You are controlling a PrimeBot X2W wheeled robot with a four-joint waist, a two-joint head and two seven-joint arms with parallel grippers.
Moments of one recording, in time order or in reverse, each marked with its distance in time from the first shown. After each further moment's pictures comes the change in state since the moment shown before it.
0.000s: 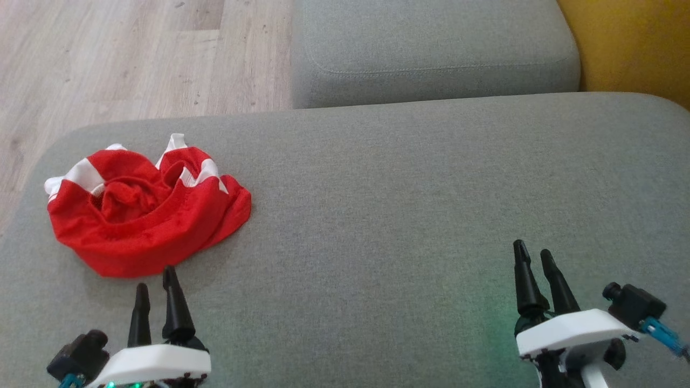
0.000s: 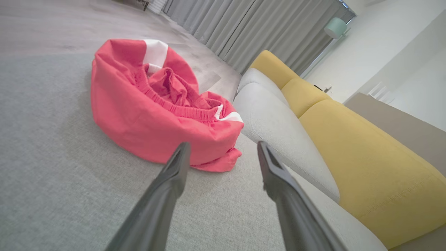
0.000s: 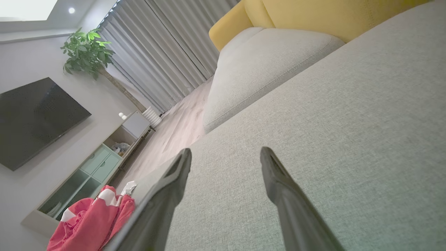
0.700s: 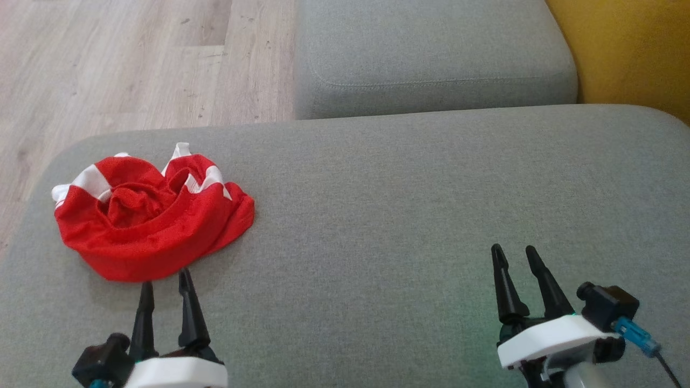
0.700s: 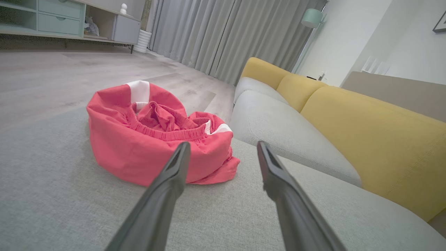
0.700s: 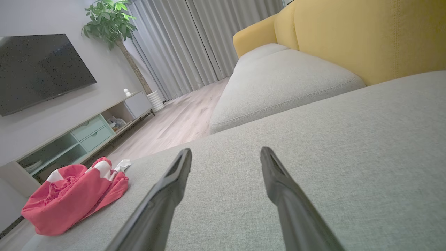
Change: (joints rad) left arm 0.033 0.001 -0.034 -0.032 0.259 0.032 -0.061; right arm 0.002 -0.001 0.045 0.001 -0.251 0.000 -0.062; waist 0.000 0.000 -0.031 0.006
